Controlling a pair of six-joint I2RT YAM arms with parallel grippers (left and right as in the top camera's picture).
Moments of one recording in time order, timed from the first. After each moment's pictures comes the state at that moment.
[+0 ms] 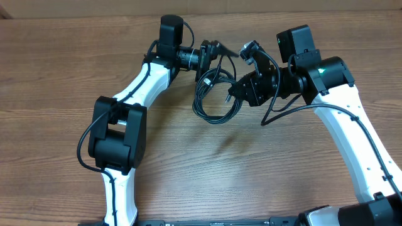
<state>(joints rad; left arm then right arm) -0.29 2.18 1.60 0.11 1.50 -1.84 0.29 1.57 1.55 -1.04 -0.67 -0.14</state>
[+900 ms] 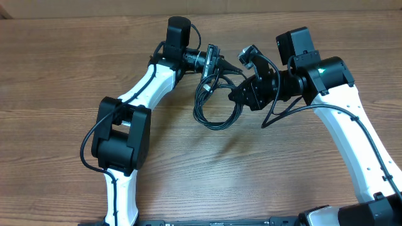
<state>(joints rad) -0.33 2.18 1.60 0.11 1.51 -2.09 0.29 1.57 1.55 -1.10 -0.71 -0.18</state>
